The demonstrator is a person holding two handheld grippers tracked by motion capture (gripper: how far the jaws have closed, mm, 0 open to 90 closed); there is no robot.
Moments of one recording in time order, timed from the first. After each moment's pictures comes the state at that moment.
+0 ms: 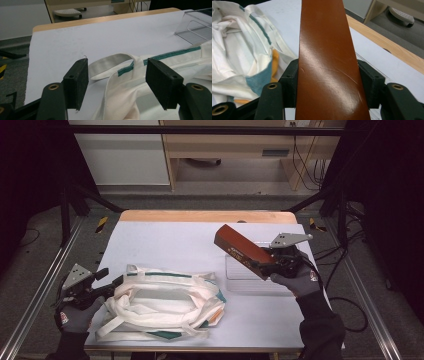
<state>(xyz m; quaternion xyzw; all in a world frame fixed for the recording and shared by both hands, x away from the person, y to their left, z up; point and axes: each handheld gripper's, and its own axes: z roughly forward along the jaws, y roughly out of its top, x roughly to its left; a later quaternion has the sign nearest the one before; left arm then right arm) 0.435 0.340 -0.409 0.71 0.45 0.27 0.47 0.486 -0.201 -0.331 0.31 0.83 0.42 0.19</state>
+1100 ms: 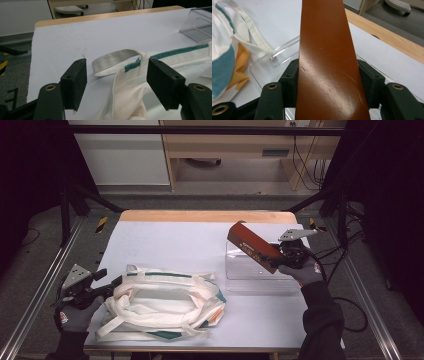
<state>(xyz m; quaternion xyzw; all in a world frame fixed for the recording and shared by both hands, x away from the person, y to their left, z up) 0.439 0.345 -0.415 0.71 0.46 0.27 0.46 0.532 -0.237 -0.369 0.34 0.82 0.42 0.18</state>
